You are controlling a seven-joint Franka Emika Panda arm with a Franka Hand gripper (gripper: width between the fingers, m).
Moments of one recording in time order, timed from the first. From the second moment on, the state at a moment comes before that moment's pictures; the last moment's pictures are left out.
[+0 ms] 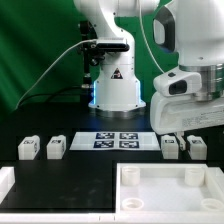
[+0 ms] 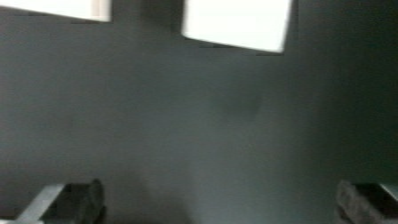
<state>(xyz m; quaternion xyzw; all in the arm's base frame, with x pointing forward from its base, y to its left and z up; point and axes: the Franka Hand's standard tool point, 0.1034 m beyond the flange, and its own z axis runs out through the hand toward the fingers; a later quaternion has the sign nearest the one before) 0.452 0.157 0.044 -0.99 -0.08 0.03 0.06</state>
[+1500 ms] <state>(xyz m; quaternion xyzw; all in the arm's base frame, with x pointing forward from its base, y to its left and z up) 0.384 0.178 0.017 -0.89 -0.02 0.46 0.00</state>
